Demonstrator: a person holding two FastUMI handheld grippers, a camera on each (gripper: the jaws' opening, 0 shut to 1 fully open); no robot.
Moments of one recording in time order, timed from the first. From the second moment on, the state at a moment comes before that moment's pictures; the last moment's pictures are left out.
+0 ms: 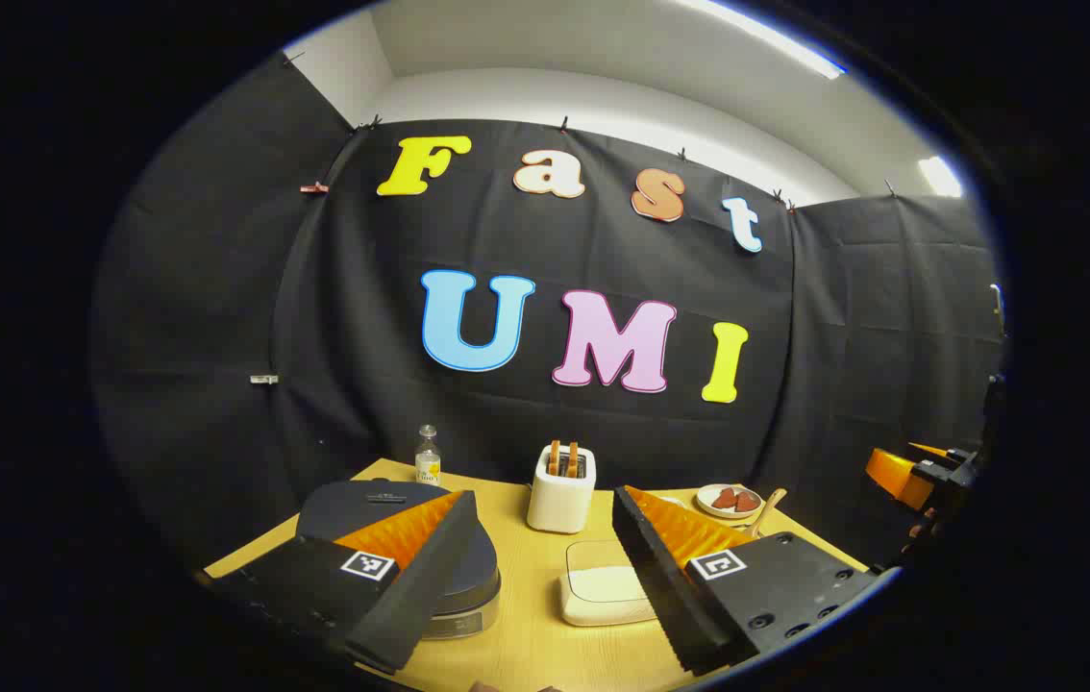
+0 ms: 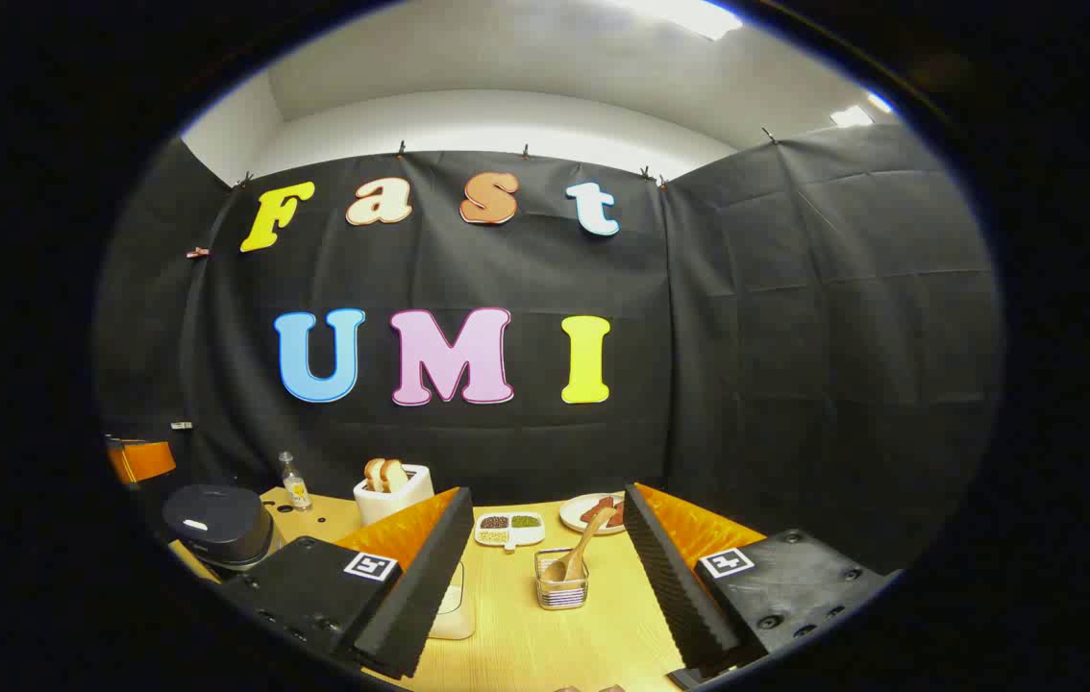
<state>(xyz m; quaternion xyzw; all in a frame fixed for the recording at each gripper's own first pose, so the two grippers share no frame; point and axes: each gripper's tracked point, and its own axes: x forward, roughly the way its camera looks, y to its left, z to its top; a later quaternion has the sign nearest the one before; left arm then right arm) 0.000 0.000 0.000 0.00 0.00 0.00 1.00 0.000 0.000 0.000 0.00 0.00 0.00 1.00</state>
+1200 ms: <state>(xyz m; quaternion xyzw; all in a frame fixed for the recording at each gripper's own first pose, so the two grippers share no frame) 0.001 0.041 0.001 0.03 0.00 0.03 1.00 -0.002 0.032 -0.010 0.02 0.02 0.01 1.00</state>
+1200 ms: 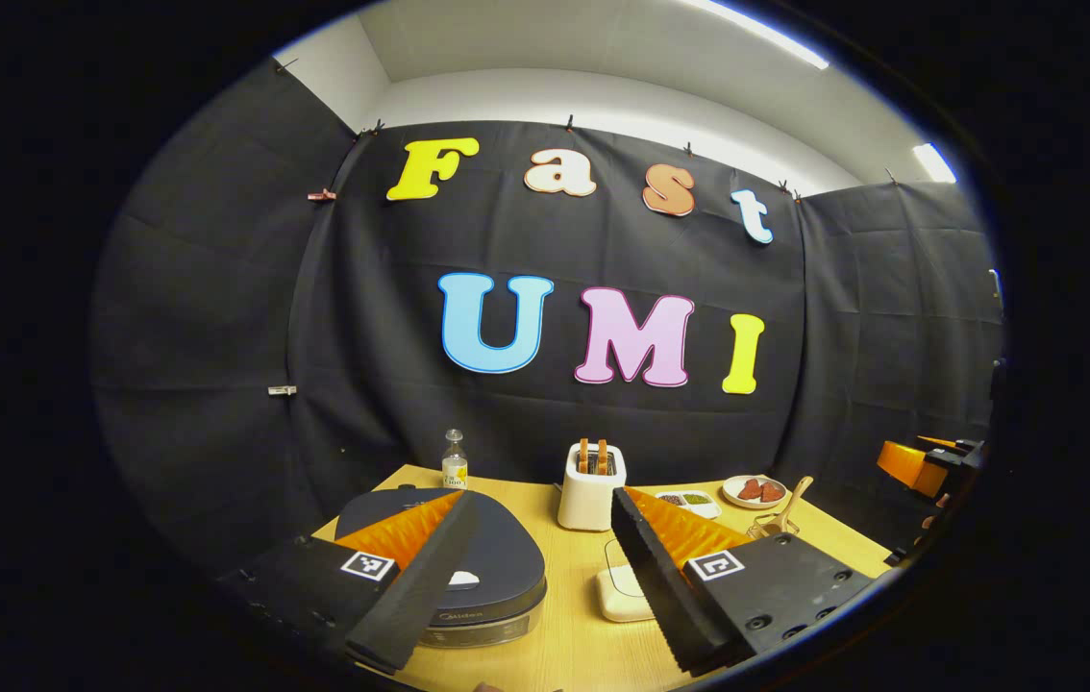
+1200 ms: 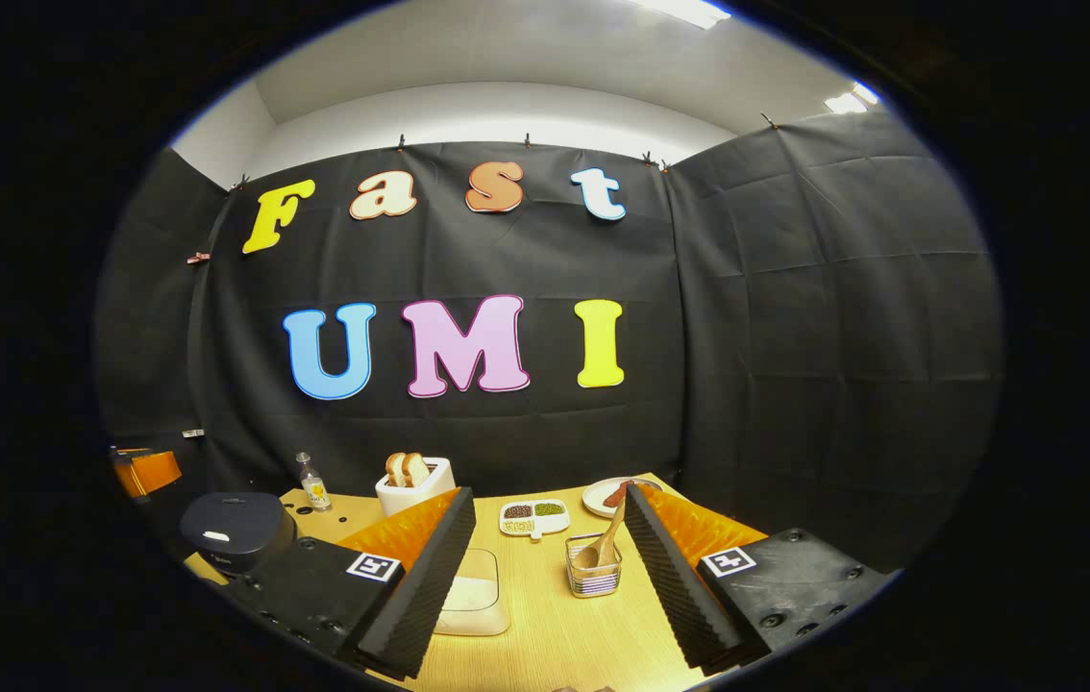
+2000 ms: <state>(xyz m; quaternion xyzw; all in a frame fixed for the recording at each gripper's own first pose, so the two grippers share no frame) 0.048 0.118 -0.062 -0.01 0.15 0.04 0.99 -0.015 0.022 -0.029 0.01 0.04 0.00 1.00</state>
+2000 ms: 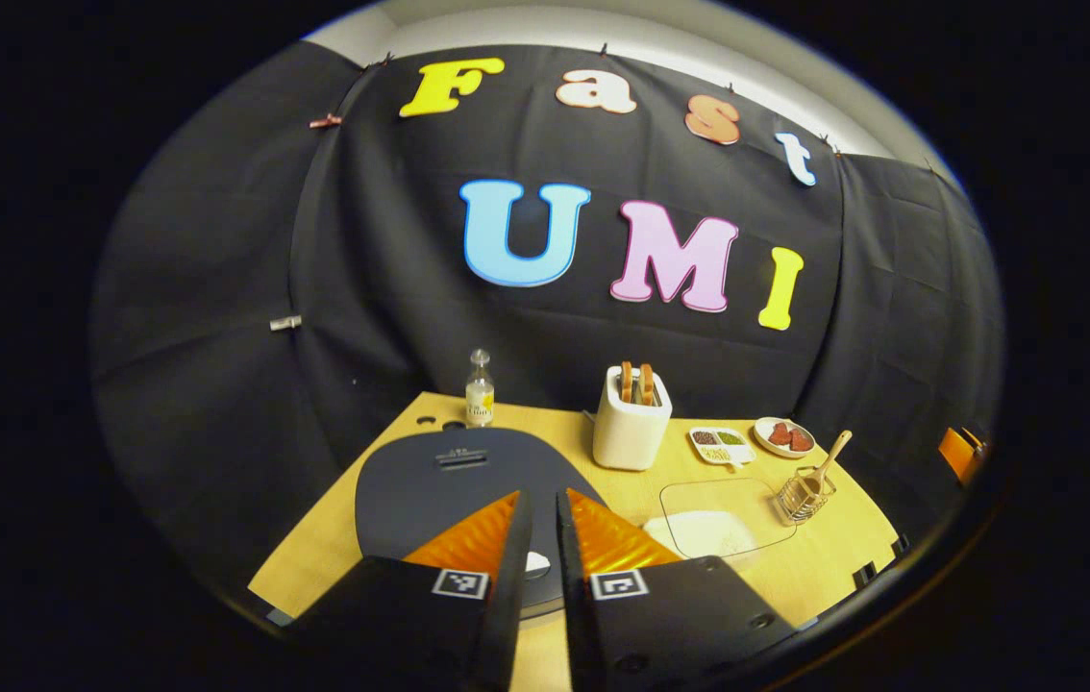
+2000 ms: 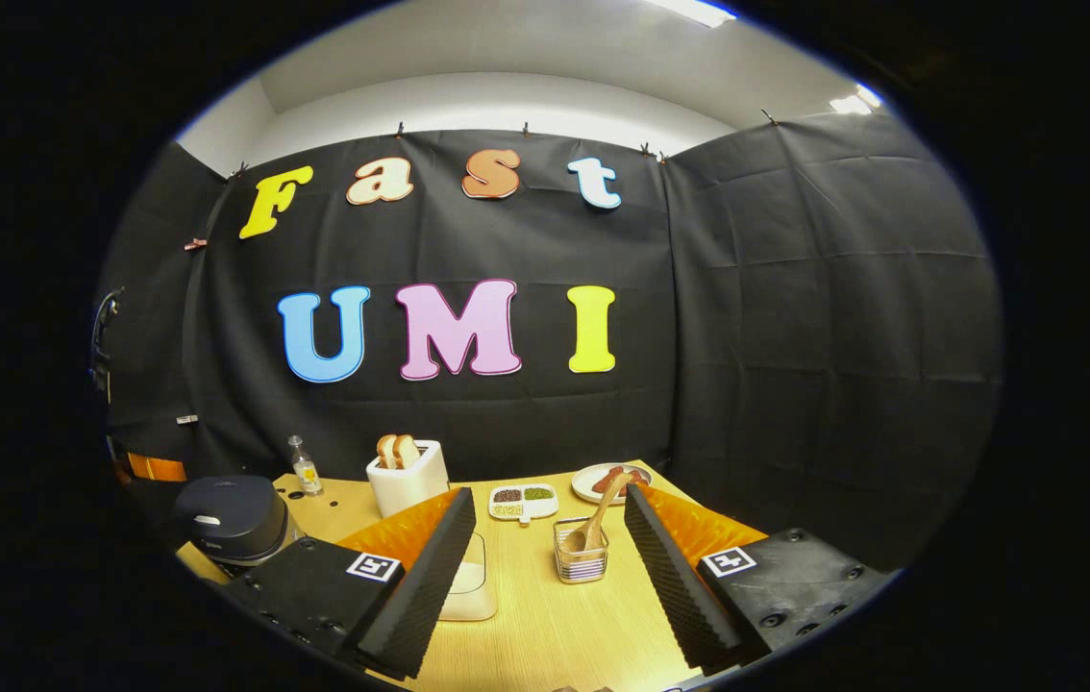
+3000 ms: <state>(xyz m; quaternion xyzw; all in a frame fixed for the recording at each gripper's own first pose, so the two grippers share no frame) 0.057 0.127 -0.140 -0.05 0.26 0.04 0.96 -0.035 0.013 -0.062 0.00 0.09 0.00 1.00</state>
